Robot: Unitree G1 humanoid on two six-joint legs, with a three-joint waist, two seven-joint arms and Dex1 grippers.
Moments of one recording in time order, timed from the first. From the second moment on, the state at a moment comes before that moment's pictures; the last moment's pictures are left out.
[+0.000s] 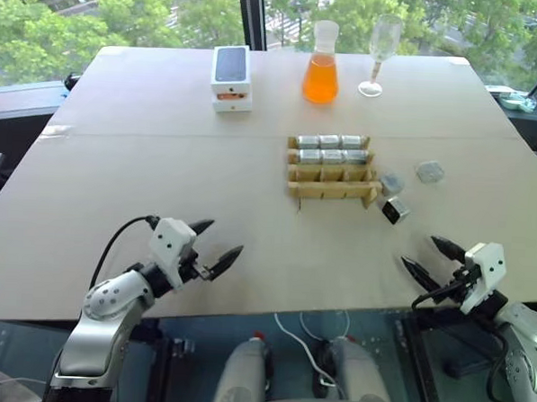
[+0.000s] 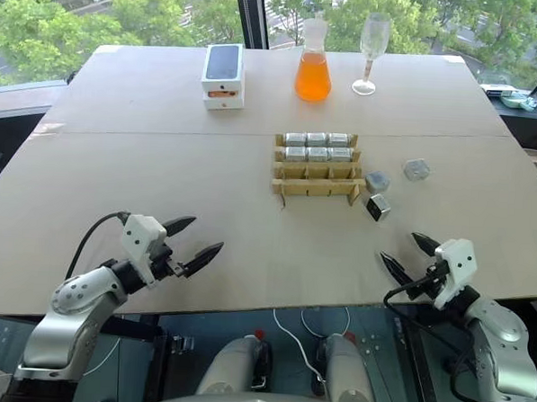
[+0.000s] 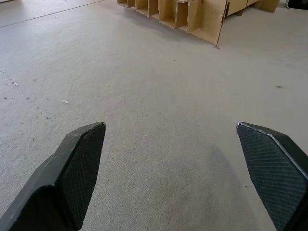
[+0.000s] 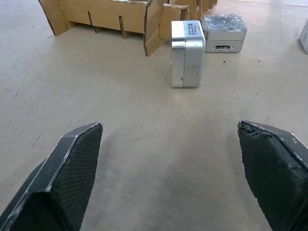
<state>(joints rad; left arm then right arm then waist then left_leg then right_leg) 0.15 0.53 0.16 -0.24 -0.32 0.17 -0.71 0.15 -0.49 -0.21 -0.06 0.43 0.03 0.80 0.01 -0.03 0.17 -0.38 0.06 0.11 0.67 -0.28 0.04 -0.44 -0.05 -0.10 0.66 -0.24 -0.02</state>
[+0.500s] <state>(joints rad) 0.14 0.53 0.16 -0.24 -0.32 0.17 -0.72 0.15 -0.49 -0.21 -0.04 0.42 0.02 0.80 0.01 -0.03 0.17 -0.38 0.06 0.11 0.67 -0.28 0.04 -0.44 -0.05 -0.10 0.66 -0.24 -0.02</state>
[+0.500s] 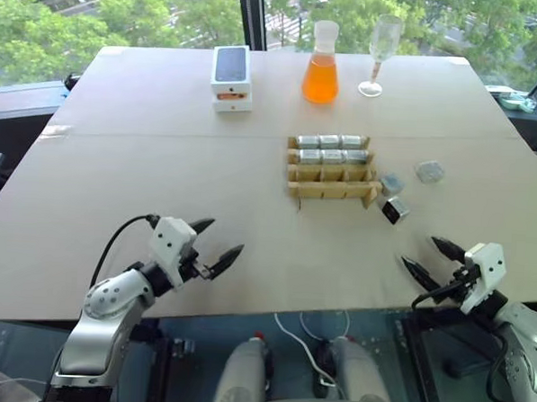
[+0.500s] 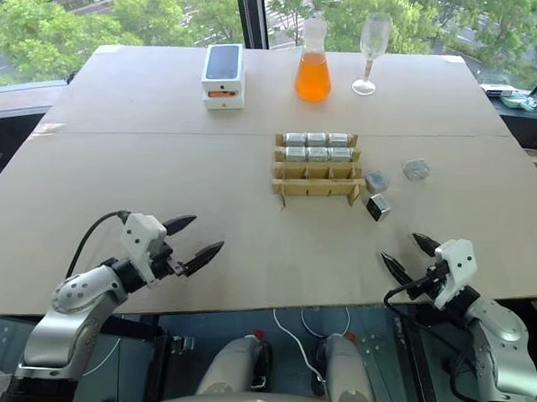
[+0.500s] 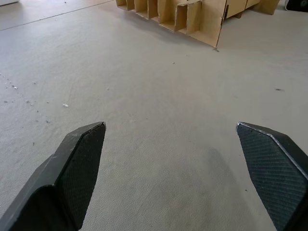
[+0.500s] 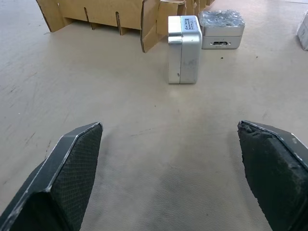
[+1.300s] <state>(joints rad) 0.03 0.76 0.15 -0.43 -0.57 0.34 -0.99 -0.06 -0.43 -0.14 -0.08 0.36 0.22 0.61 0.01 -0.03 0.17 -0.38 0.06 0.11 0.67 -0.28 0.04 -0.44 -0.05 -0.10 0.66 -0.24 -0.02</state>
